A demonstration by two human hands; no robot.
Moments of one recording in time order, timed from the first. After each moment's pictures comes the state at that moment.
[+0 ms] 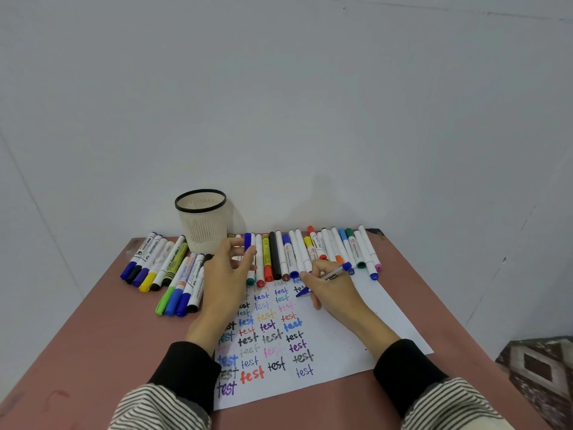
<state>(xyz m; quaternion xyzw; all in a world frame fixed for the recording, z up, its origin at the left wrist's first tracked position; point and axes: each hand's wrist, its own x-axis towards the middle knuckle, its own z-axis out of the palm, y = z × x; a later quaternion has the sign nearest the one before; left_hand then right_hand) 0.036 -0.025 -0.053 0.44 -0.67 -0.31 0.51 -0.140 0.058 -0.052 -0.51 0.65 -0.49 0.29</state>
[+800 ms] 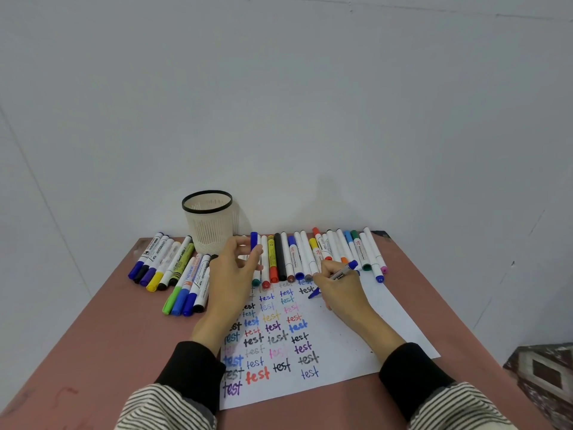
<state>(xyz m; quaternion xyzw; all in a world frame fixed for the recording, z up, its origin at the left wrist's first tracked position) 0.037 -0.023 -0.047 0.43 -0.67 -0.30 0.52 -0.140 0.055 -0.051 -0.49 0.67 -0.50 0.24</state>
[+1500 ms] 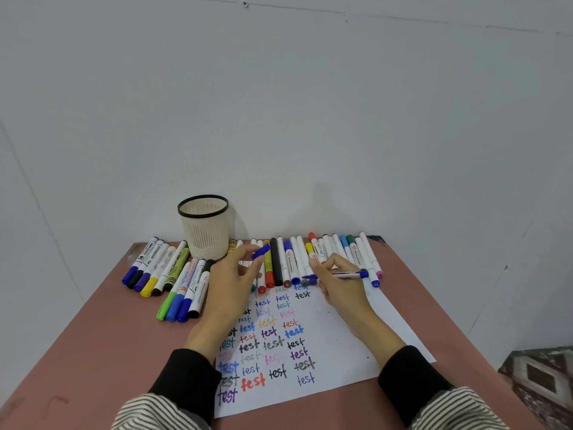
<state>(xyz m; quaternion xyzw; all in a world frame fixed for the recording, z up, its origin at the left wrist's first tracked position) 0.038 -0.016 -0.043 0.41 -0.72 -0.28 0.47 -0.144 0.057 -0.045 -0.43 0.61 -0.60 0.30</state>
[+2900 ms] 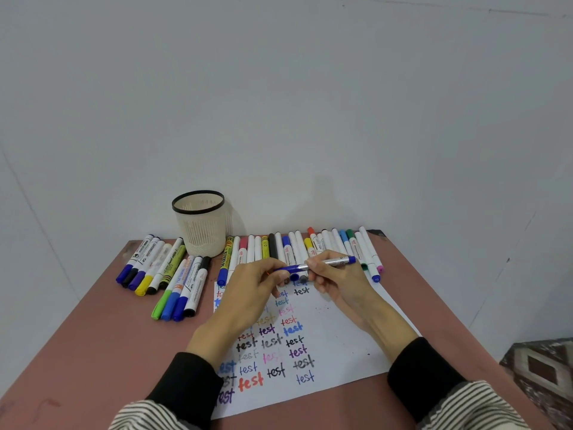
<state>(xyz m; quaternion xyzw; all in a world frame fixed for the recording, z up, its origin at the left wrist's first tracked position) 0.025 0.001 -0.040 0.35 -0.80 -0.34 0.36 -0.149 0.067 -0.029 -0.42 0.44 -0.63 0.48</state>
